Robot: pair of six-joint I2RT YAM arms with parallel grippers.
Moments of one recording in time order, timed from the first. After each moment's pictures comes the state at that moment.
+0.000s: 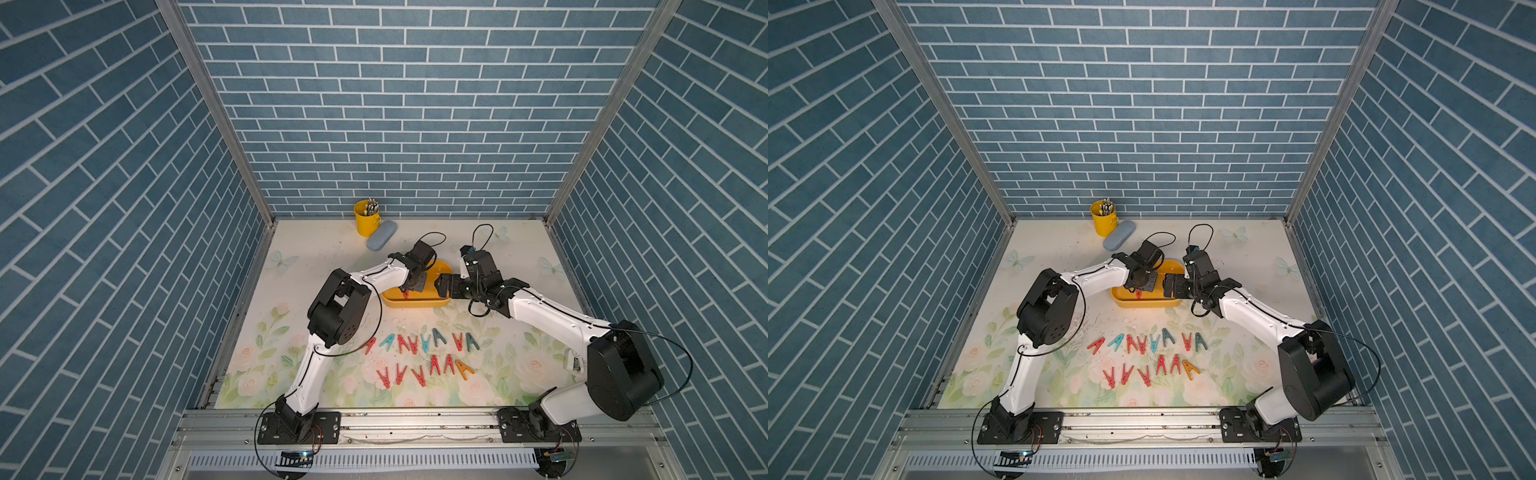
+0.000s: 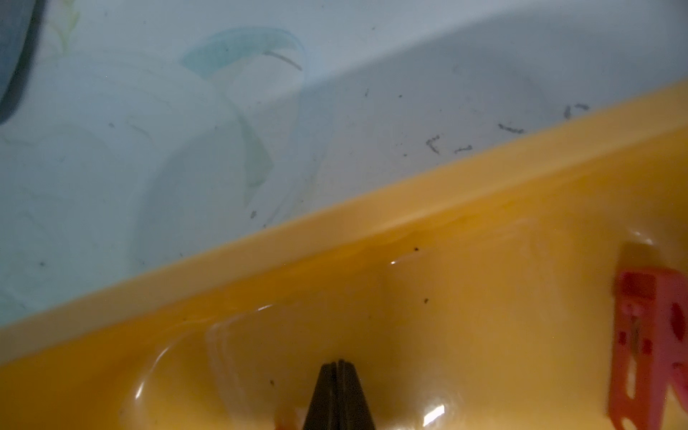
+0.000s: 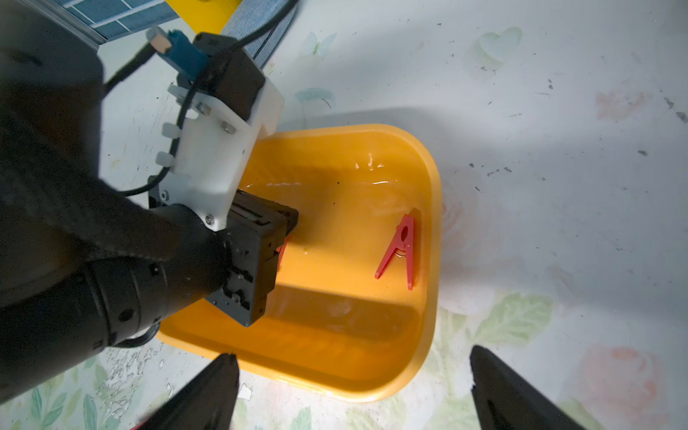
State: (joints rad) left arm -0.68 2.24 1.70 -0.59 -0.22 -0.33; right arm 0.58 1.48 0.96 -0.27 -0.04 0.48
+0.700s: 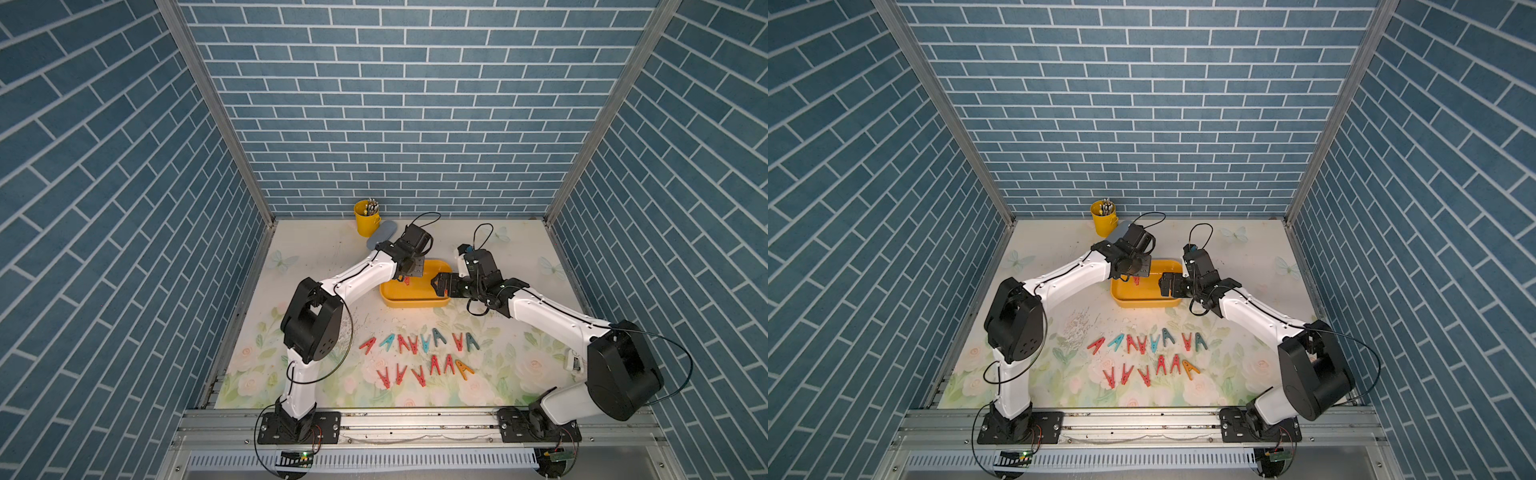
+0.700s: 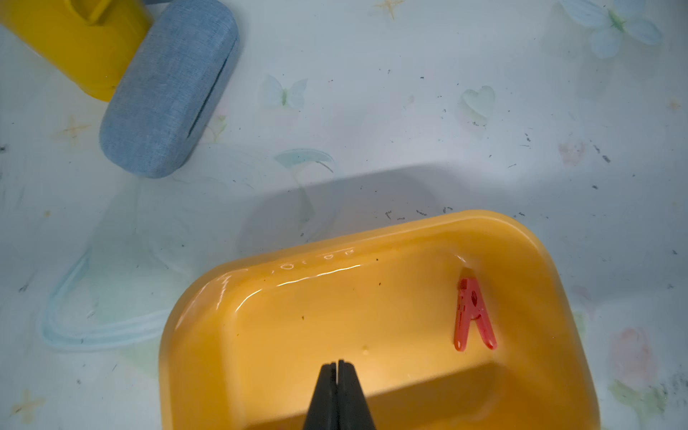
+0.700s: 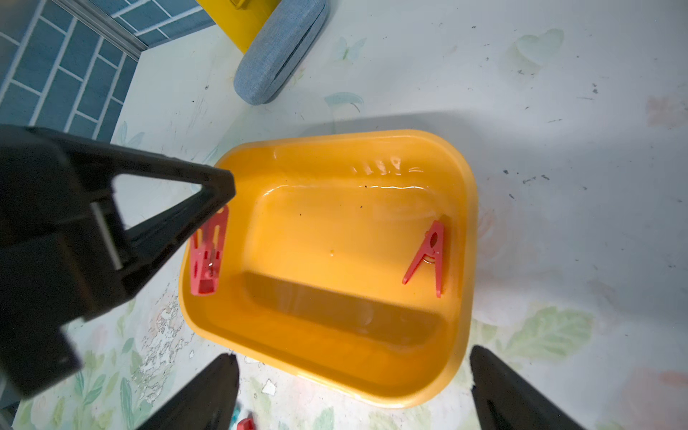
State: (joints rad) left arm -0.68 1.96 1.64 -0.65 -0.23 -0.46; right arm 0.59 1.48 0.96 -0.23 -0.11 0.48
